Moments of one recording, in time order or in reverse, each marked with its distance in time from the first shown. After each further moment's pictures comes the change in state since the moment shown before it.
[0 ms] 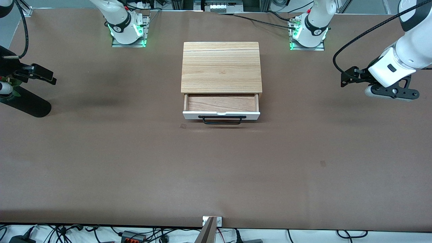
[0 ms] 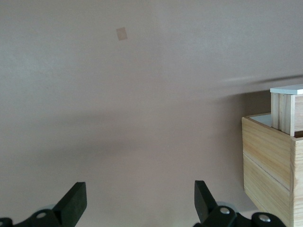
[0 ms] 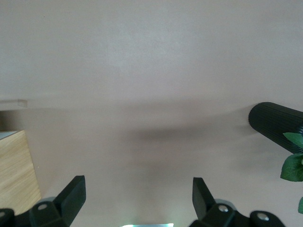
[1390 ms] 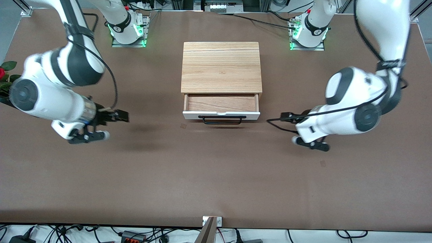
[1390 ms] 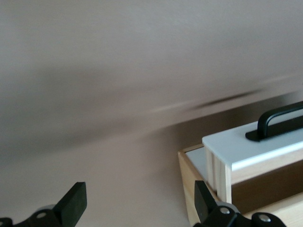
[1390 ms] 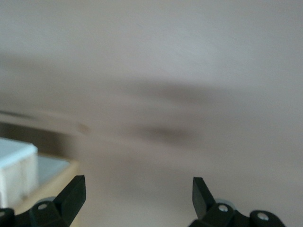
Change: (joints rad) left arm -0.237 0.560 -0.009 0.328 -0.130 0.112 -0.098; right arm 0.265 0.399 0.008 0.080 0.214 0.346 0.018
